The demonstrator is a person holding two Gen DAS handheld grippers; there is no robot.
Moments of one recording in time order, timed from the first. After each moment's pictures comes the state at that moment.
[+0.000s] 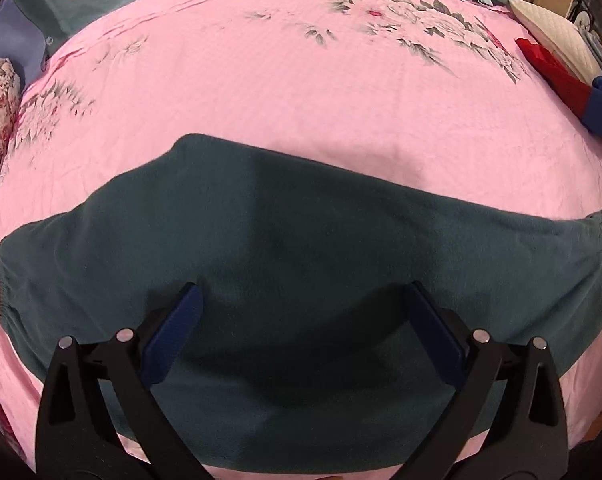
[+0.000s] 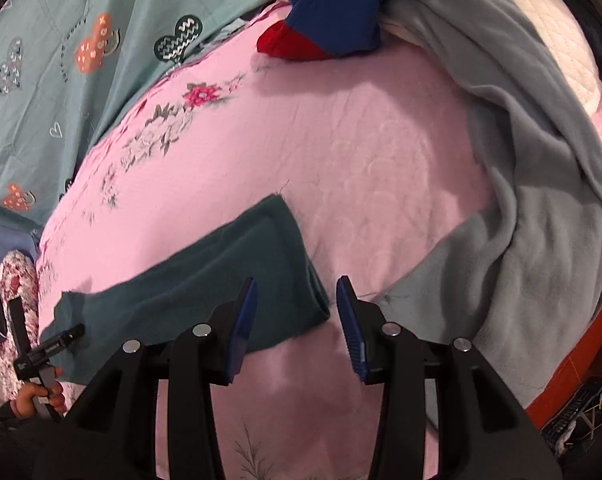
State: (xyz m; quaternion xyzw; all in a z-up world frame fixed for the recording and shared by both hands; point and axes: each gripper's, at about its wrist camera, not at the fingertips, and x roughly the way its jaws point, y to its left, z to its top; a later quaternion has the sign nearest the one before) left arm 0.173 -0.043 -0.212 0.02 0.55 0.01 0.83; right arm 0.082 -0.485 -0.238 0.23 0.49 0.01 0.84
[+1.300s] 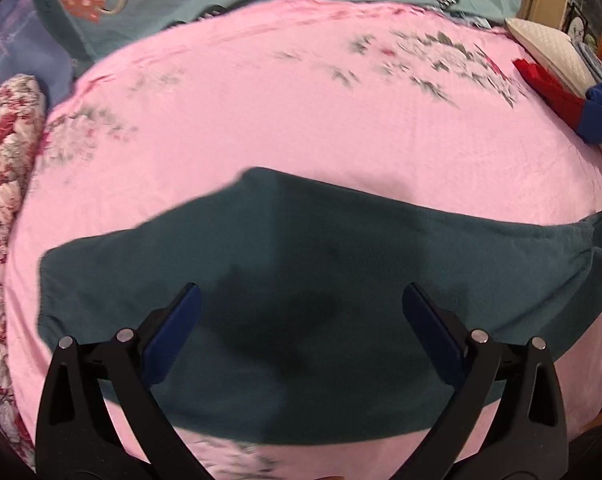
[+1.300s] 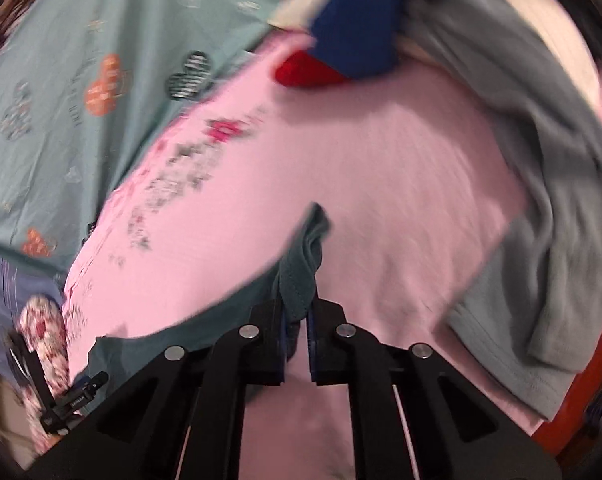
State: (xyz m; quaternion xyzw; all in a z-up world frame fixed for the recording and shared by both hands) left arm 0.149 -0.011 -0.169 0.03 0.51 0.03 0.86; right arm 0.097 -0.438 -0.186 0.25 0.41 0.01 0.88
